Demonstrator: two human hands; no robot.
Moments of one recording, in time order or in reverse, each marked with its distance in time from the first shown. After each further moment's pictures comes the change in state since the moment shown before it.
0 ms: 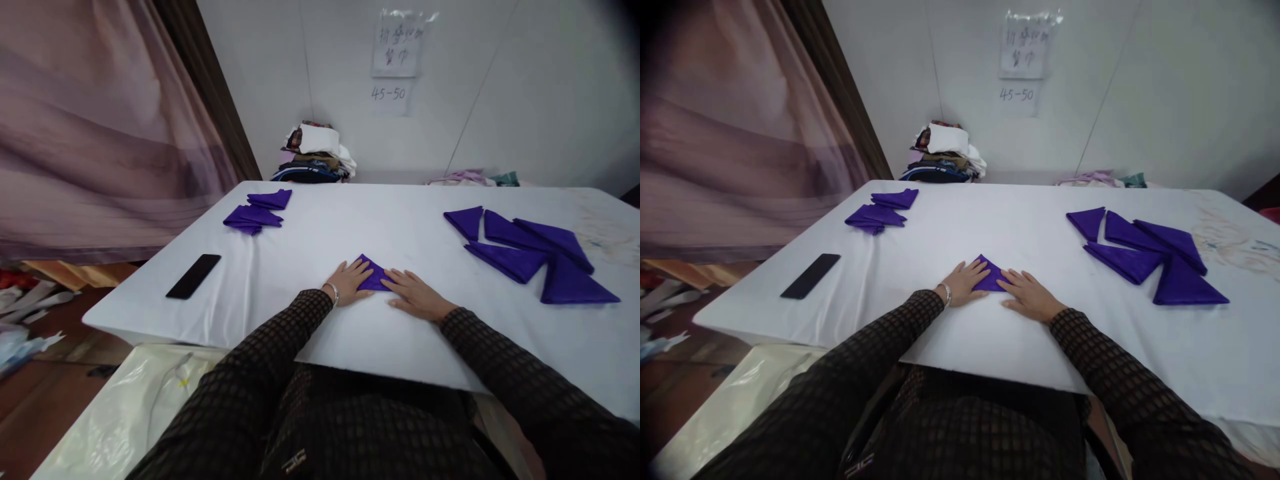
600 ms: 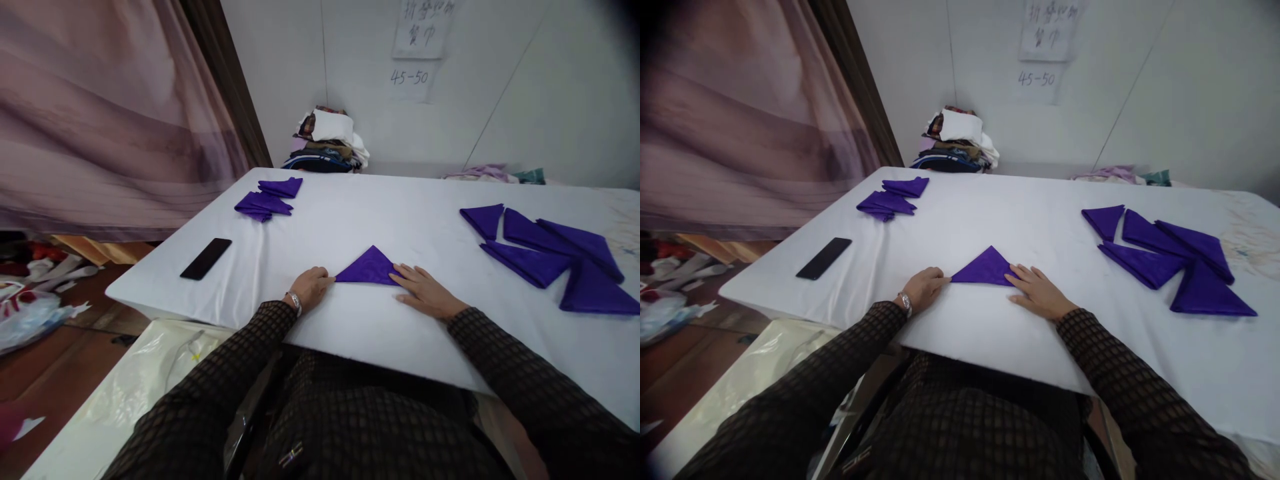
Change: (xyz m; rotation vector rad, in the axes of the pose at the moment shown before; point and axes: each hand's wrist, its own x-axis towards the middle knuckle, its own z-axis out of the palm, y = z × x) left_hand -0.103 -0.034 -0.006 0.004 0.148 -0.209; right_hand 0.000 0.001 -0.004 0.021 -0.059 0.007
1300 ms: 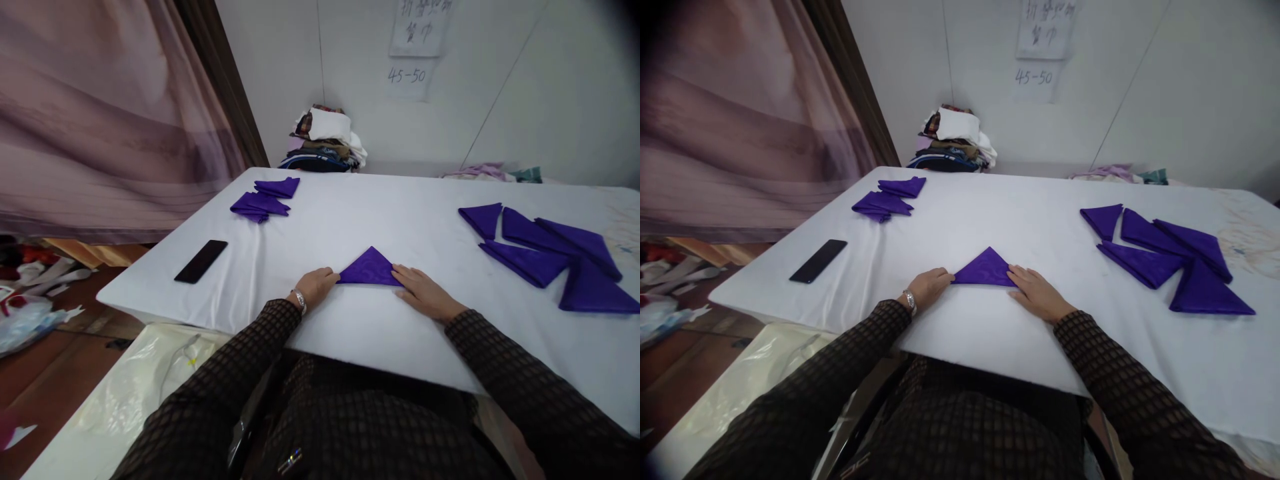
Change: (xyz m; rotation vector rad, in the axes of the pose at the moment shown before) left_hand 0.020 0.009 -0.003 0.121 -0.112 0.042; right_hand 0.004 -0.002 0.003 0.037 0.074 0.037
